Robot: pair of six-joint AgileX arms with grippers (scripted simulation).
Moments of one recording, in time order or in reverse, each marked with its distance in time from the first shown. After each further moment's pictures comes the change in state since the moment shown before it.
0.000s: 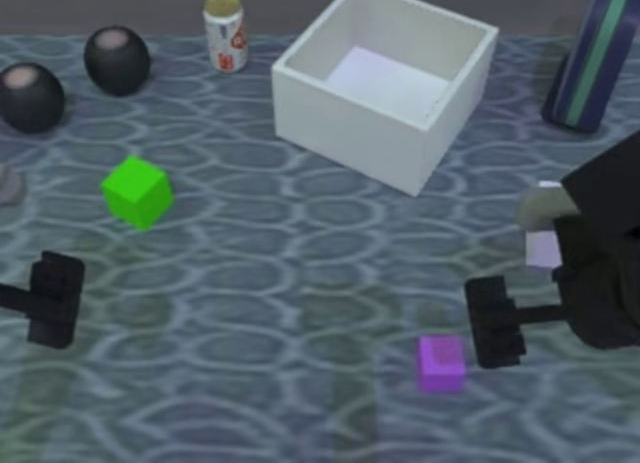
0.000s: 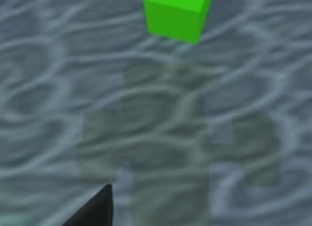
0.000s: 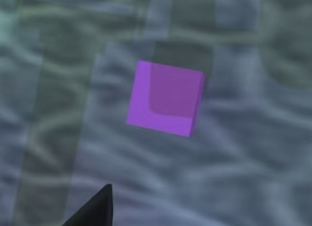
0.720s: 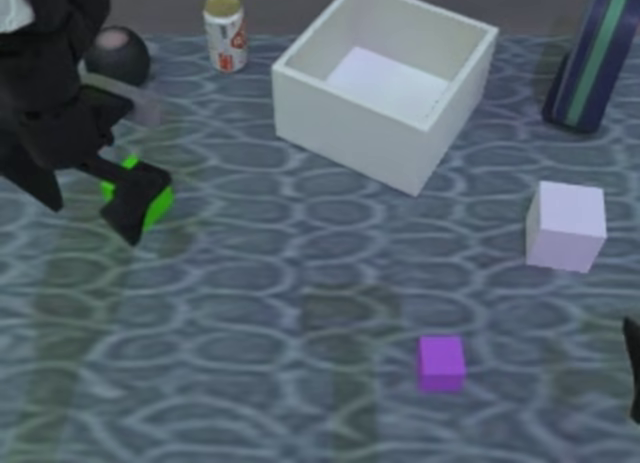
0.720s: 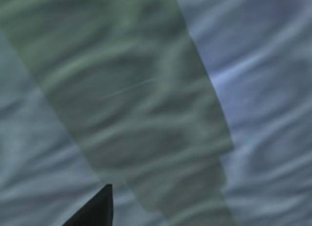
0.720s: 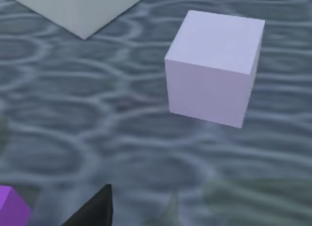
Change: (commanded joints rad) left arm -0.053 1.192 0.993 -0.648 -0.020 0.205; right arm -0.371 -0.930 -0.694 0.415 -0.002 -0.345
